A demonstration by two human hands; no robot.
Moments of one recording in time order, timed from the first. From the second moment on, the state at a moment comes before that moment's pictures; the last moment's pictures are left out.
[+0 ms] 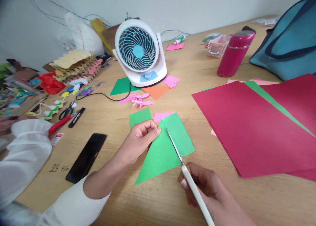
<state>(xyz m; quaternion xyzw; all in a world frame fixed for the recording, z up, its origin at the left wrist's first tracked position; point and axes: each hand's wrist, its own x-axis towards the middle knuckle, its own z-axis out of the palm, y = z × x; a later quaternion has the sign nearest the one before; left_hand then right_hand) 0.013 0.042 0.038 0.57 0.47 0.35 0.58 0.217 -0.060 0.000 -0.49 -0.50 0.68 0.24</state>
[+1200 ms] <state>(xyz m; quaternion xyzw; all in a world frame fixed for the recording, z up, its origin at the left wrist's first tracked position) 0.015 0.040 0.041 0.57 0.47 0.32 0.60 0.217 -0.061 -0.004 -0.49 -0.51 0.67 0.23</state>
